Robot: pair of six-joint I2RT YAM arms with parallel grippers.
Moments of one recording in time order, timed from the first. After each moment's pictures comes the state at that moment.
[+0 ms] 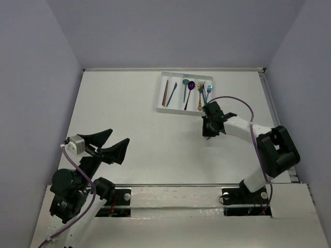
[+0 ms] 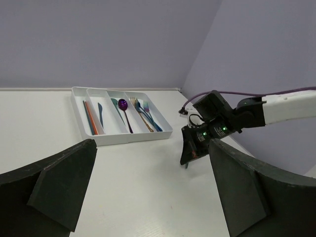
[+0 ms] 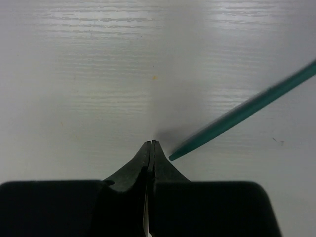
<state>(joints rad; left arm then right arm) -0.48 0.02 0.61 -0.32 0.06 -0.39 0.46 1.62 0.93 -0.40 0.12 0.47</state>
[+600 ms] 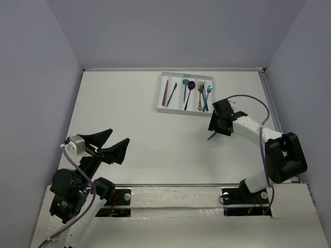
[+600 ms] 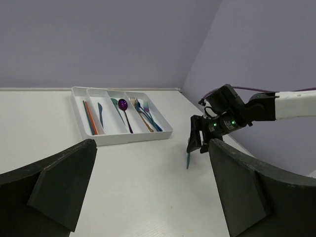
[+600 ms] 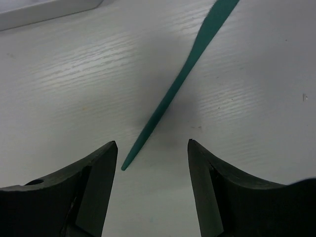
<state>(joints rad) -0.48 0.02 0.61 -0.32 0.06 -0.39 0.38 1.48 0.92 -0.49 0.29 0.61</state>
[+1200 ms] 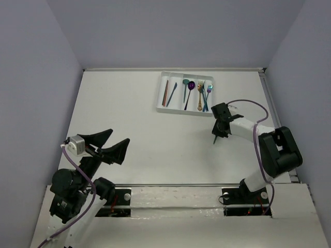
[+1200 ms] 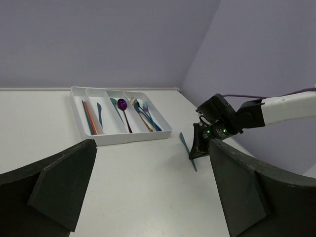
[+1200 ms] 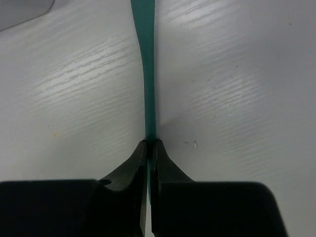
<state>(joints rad) -0.49 0.02 0.61 -0.32 0.06 -0.39 0.35 1.59 0.87 -0.40 0.34 0.71</state>
